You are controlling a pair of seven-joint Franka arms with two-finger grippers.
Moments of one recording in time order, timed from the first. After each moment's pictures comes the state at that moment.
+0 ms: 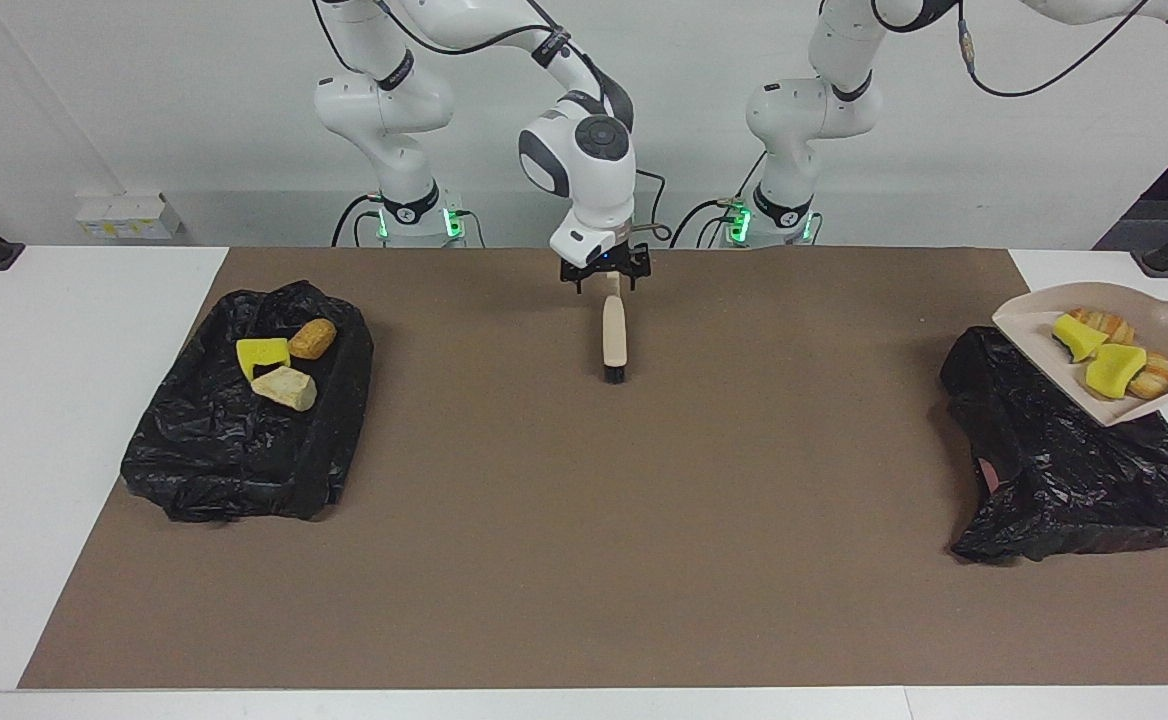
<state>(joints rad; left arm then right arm) 0.01 0.25 0.64 -1.58 -0.05 2.05 2.13 0.07 0.09 0.66 -2.13 0.05 2.18 0.70</state>
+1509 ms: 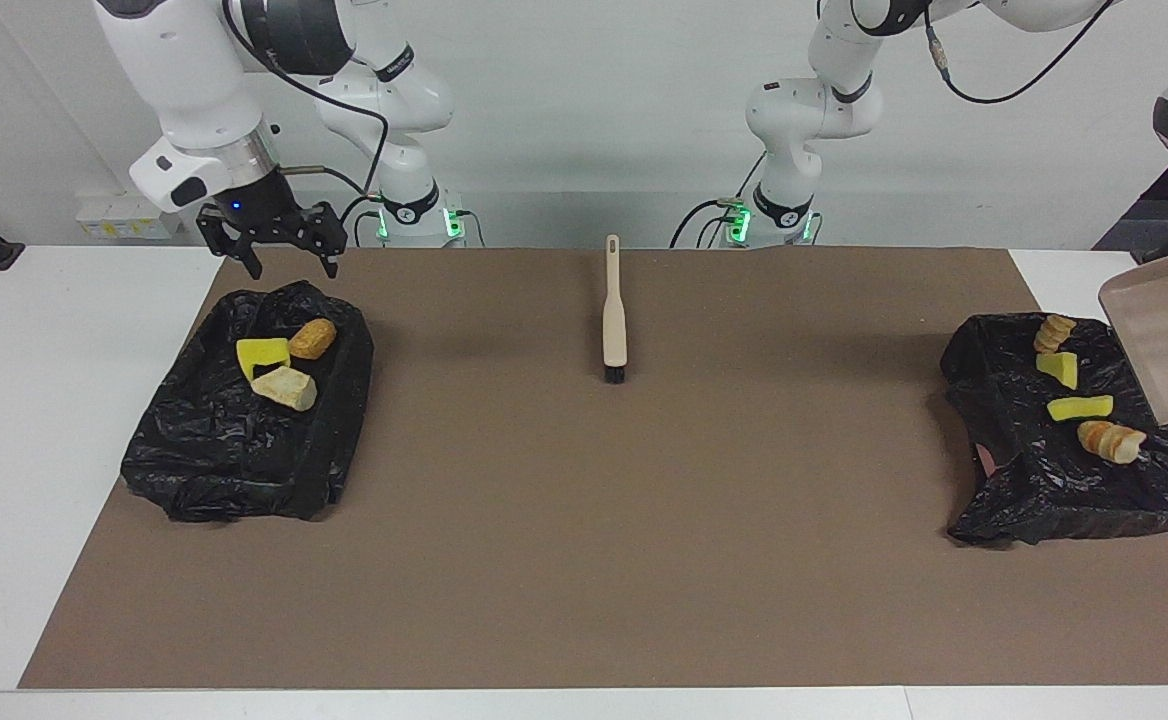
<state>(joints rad) -0.02 0.20 0.38 -1.47 0.84 1.94 1.81 0.06 -0.10 -0.06 -1.73 -0.01 1.61 -0.01</state>
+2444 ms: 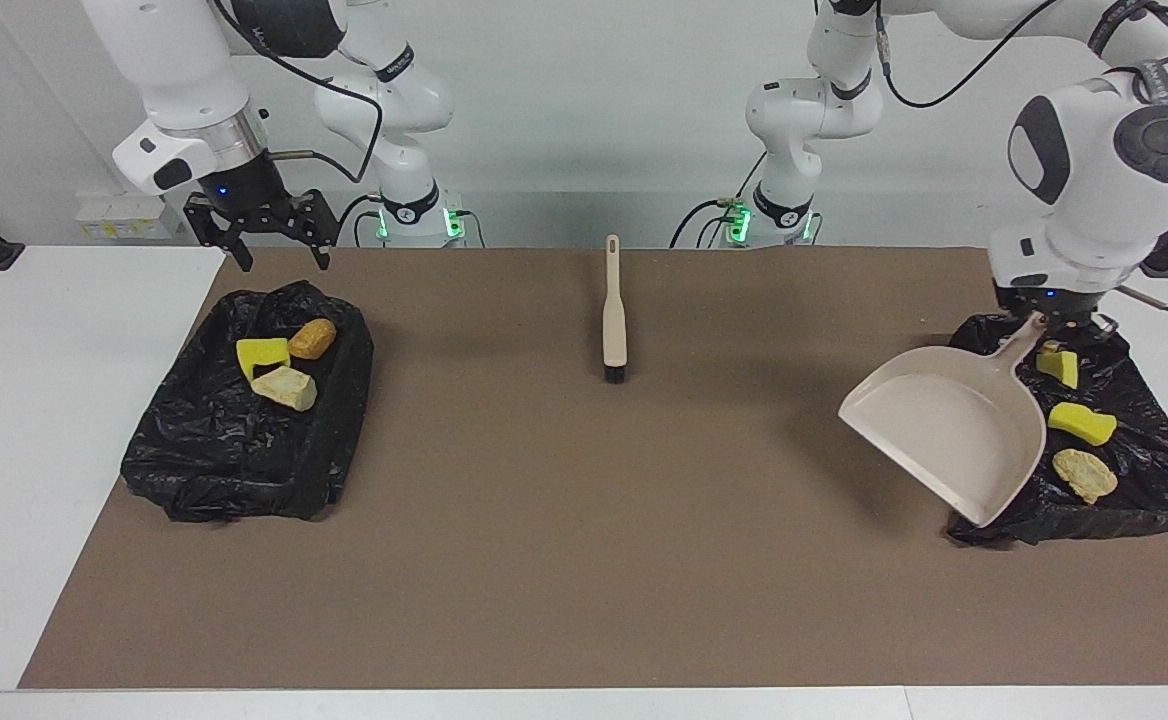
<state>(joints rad) -0.03 0.15 0.00 -1.62 0.24 1.64 0.79 0.06 -0.08 -0.06 -1.68 0.00 1.61 -0.01</state>
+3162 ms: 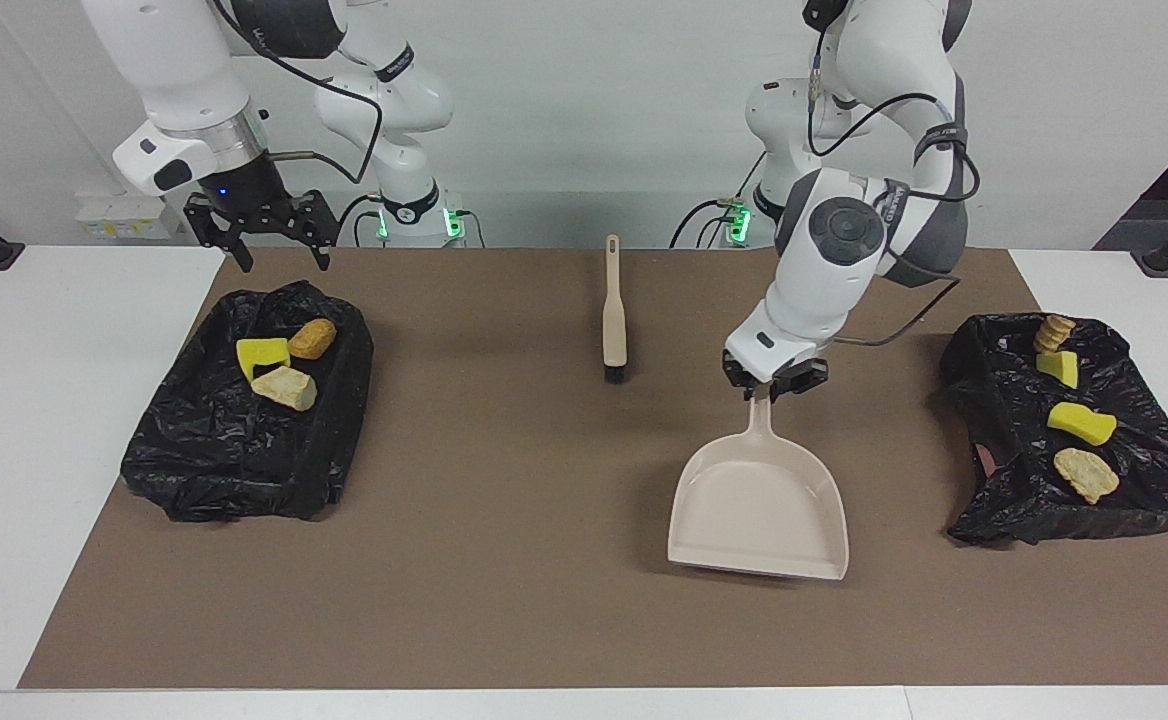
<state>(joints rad) -0.05 0.40 -0.46 -1.55 0.12 1.86 -0.41 0.06 -0.08 -0.06 -1.68 0.00 1.61 -0.01</state>
